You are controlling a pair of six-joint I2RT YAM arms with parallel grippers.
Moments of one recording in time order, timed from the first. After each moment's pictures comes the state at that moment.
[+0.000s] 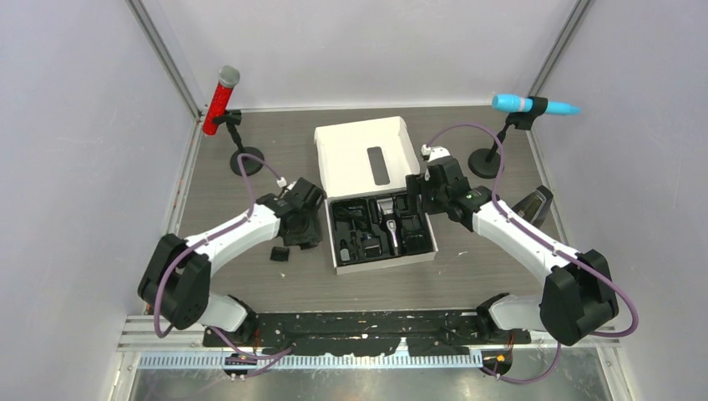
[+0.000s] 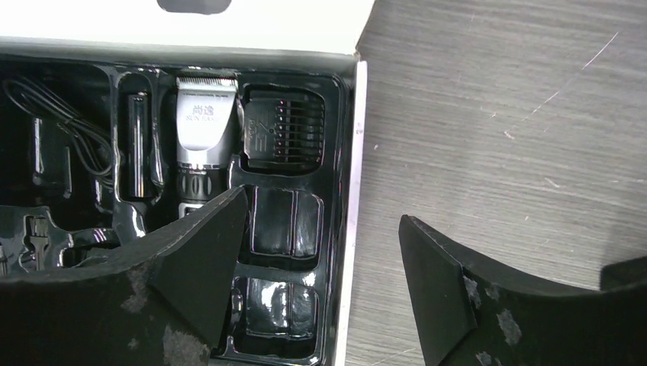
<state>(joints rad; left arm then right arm) -0.60 1.44 0.89 -0.66 -0.18 -0.73 0.48 1.30 0.91 -0.40 0.14 0.23</state>
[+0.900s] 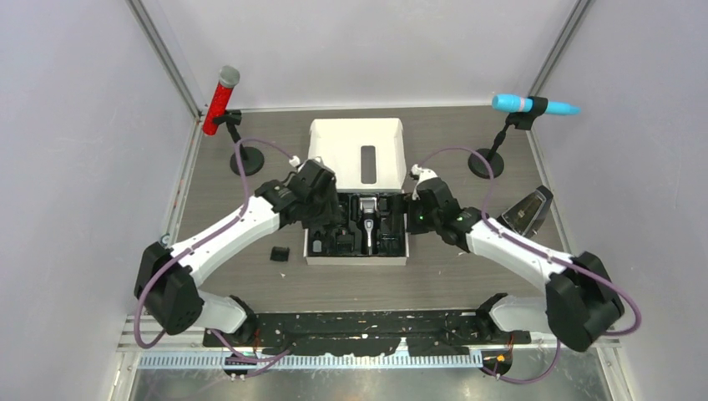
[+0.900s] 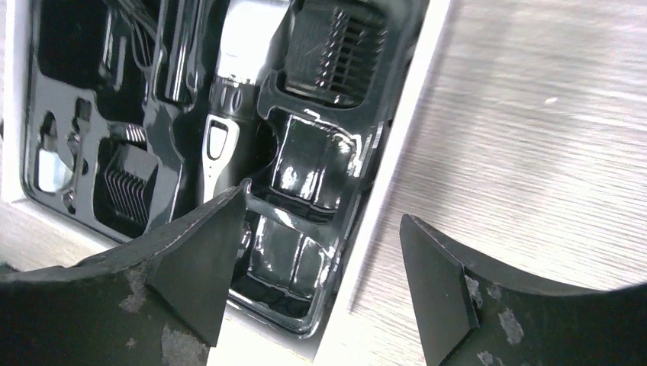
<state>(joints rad) -0.69 1.35 1.09 -0.72 -0.12 -0.80 0.59 1.30 0.73 -0.22 -0.05 0.46</state>
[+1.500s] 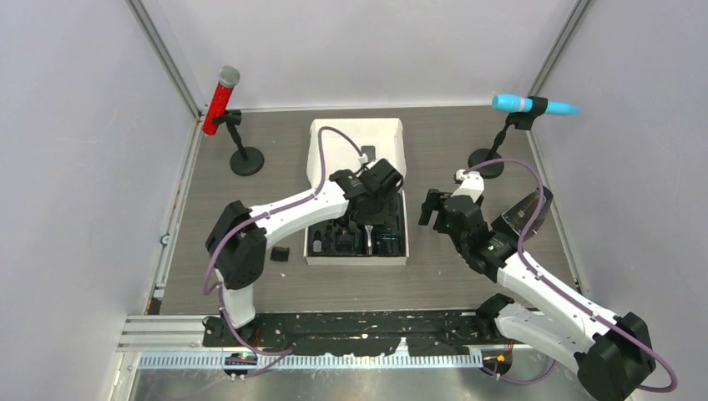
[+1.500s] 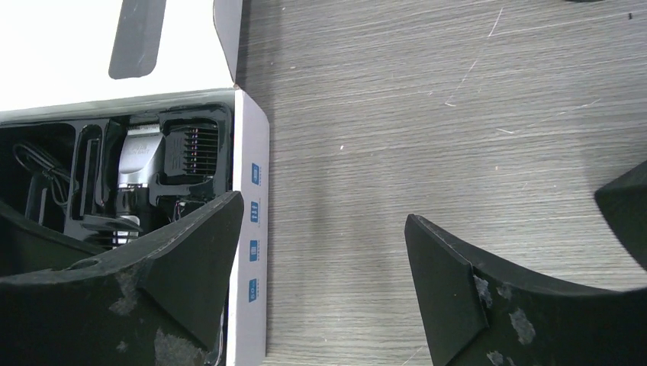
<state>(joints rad) -0.91 1.82 1.51 -0.73 -0.12 -0.82 0.59 0.89 0.56 -0.22 0.44 0.50</state>
